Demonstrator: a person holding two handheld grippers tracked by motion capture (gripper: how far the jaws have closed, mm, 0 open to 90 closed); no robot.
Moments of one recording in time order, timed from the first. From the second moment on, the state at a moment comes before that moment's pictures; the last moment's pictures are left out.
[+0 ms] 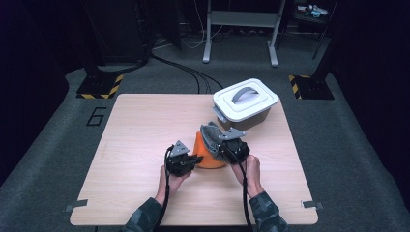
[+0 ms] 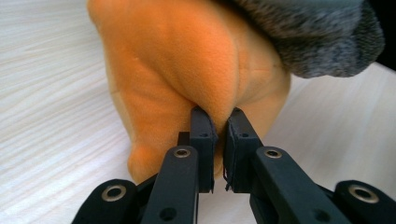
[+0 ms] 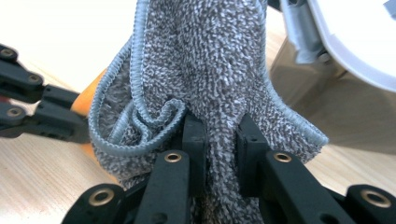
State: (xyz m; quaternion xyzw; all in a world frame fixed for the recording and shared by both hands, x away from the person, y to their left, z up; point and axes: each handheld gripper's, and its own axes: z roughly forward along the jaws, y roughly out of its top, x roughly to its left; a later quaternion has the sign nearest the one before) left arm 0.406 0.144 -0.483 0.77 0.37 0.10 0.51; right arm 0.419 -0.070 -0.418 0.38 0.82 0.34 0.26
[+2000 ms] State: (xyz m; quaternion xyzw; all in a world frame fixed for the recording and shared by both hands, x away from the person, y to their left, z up) left arm 0.413 0.152 -0.497 0.78 0.38 0.13 0.48; right arm 0.414 -0.095 -0.440 0.41 0.82 0.32 0.25
